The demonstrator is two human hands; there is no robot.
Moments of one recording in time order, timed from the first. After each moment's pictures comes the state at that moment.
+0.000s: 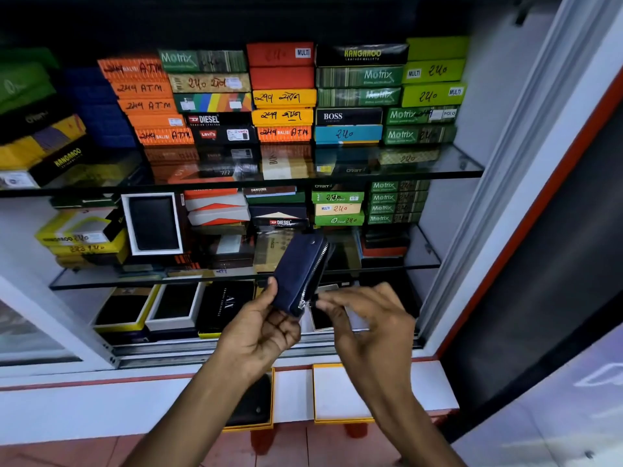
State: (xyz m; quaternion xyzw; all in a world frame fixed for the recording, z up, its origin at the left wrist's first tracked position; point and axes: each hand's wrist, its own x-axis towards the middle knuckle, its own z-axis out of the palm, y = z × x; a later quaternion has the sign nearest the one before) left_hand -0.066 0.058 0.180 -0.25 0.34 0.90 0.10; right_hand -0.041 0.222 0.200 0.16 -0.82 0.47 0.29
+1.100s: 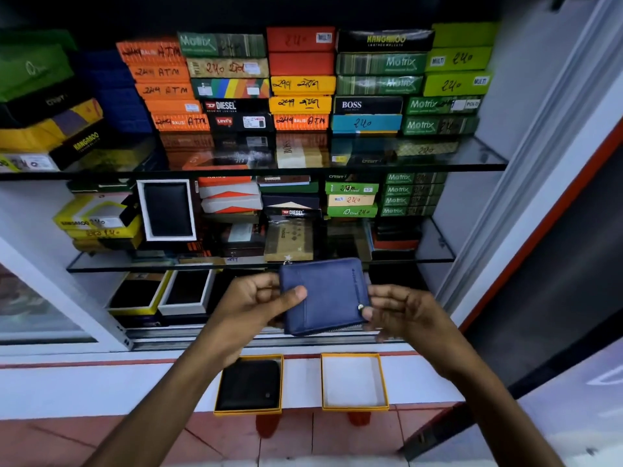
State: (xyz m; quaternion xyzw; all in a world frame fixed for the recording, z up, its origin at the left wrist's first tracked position) left_hand -0.040 0.028 0.208 -0.06 0.70 0.71 0.03; right_hand -0.080 0.278 0.183 0.12 -0.70 0.68 -0.19
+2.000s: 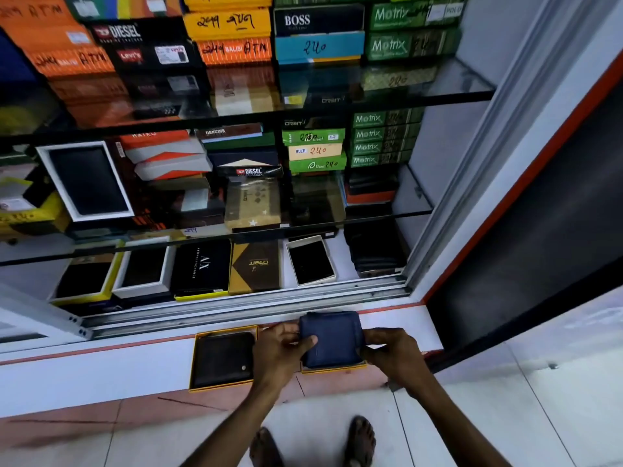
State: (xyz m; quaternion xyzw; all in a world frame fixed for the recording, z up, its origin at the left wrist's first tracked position) left_hand -0.042 0.101 0.024 -0.20 0.81 0.54 0.06; right_hand -0.060 0.318 0.017 -0.06 -0.87 0.46 -0.18
